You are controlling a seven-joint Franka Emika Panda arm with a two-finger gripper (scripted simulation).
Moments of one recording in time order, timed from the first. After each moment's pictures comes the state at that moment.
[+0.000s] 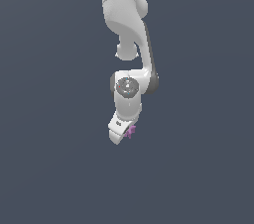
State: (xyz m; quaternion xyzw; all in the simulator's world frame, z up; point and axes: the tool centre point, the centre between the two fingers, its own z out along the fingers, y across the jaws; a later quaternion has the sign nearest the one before) arm 0.041 0.002 0.043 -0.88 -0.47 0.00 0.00
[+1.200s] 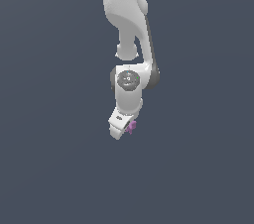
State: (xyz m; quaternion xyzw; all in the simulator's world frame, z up) arm 0.028 0.005 0.058 -0.88 -0.47 0.00 0.00
